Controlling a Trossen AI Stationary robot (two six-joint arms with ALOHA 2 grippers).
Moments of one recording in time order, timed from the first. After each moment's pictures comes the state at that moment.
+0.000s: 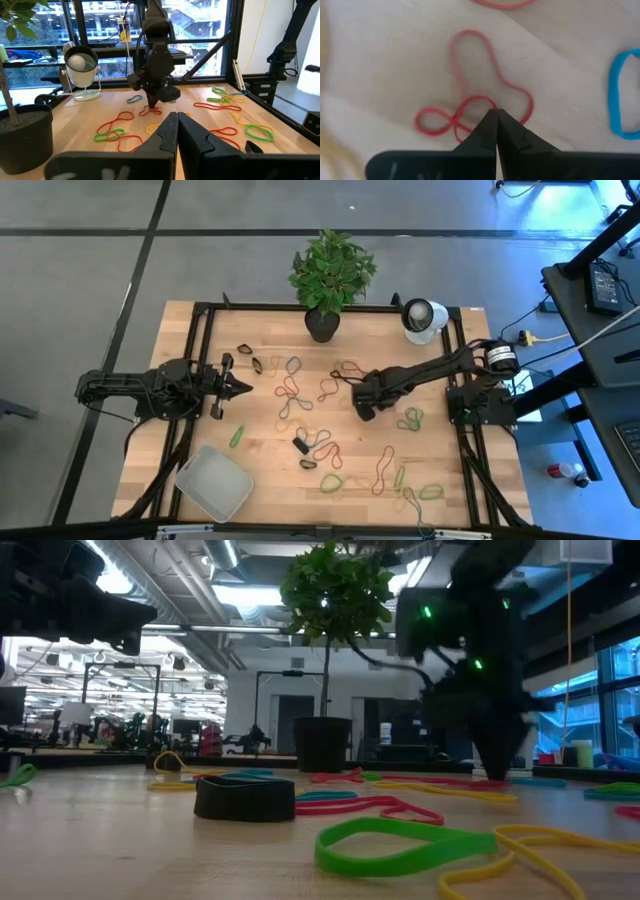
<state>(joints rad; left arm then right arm) 0.03 0.01 0.01 0.03 0.07 0.01 0.06 1.76 1.02 -0.86 0.15 1.07</state>
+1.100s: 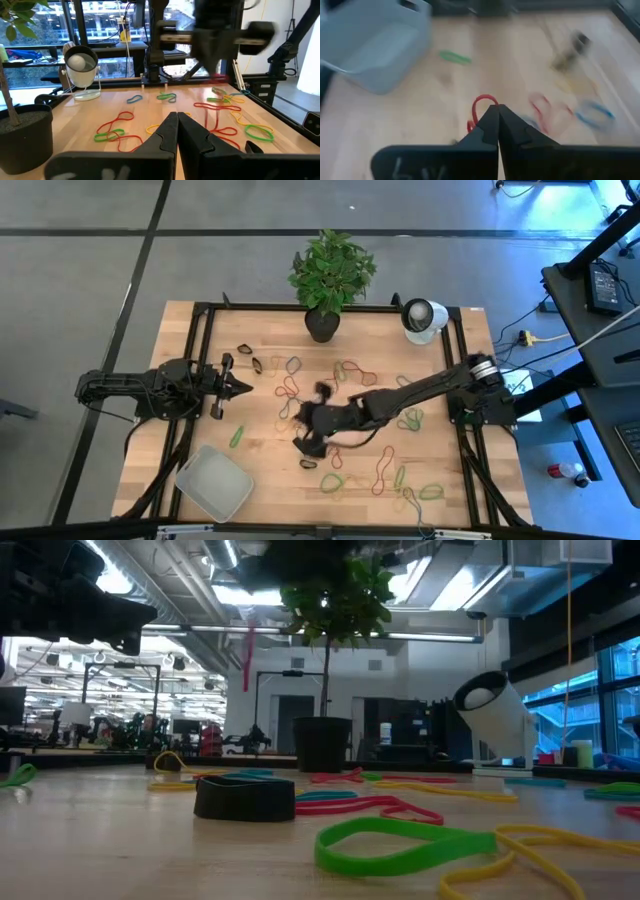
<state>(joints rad) 0.03 0.01 0.01 0.03 0.07 0.01 0.30 1.94 1.57 -0.28 0.35 0.21</state>
